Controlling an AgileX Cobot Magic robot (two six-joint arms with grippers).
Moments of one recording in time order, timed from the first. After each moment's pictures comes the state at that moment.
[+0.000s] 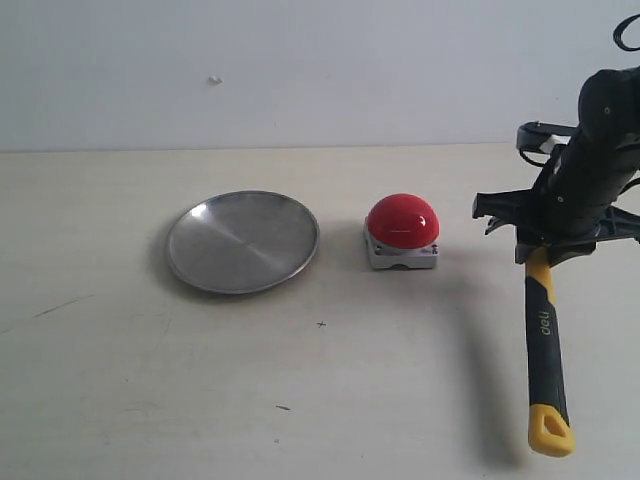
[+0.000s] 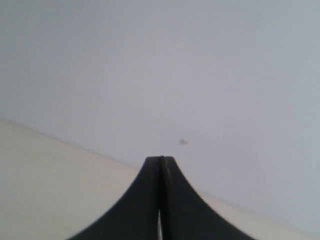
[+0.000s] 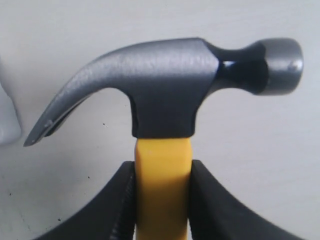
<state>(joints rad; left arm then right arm) -0.02 0.01 0.00 0.10 -0.04 -0.48 0.00 1.92 -1.20 -0.08 0.66 0.43</state>
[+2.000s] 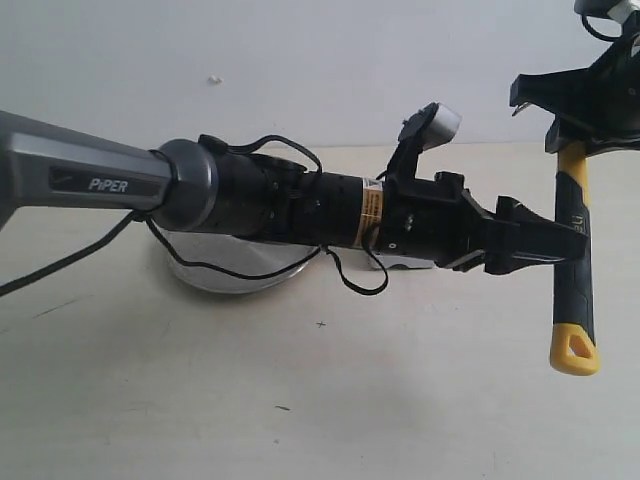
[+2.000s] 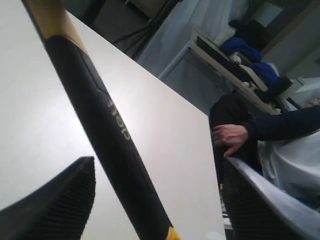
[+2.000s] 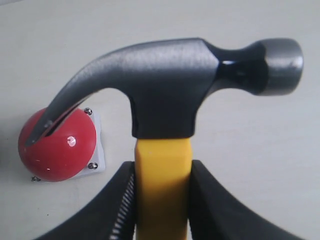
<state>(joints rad) -0.77 2.23 -1.50 1.25 -0.94 -1.55 0.00 1.59 -1.20 -0.08 0.66 0.38</state>
